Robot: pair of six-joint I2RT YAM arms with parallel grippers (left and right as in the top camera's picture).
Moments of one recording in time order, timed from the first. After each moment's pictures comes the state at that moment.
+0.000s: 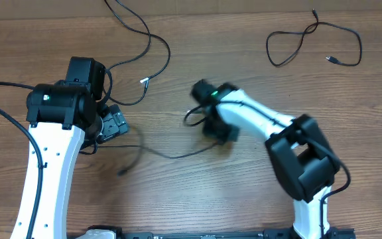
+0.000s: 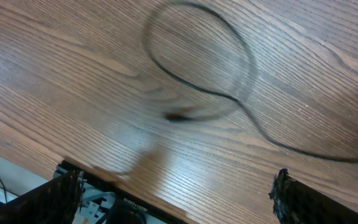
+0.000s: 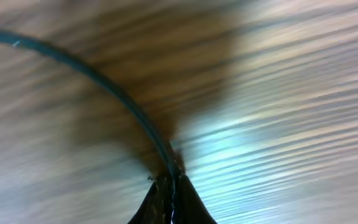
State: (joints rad) left arm -0.10 1.40 1.52 -1.57 -0.17 -0.60; right arm 0.59 2.08 1.45 -1.04 0.06 0.93
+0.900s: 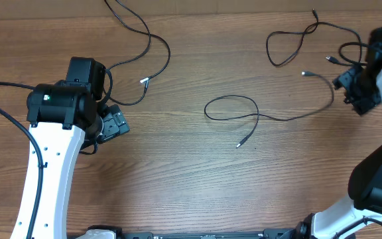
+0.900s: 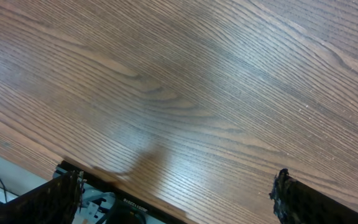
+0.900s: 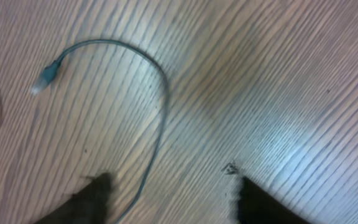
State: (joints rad) left arm -0.10 1.40 1.52 -1.56 -0.17 -0.60; right arm -0.32 1.84 1.66 -1.22 0.06 0.69
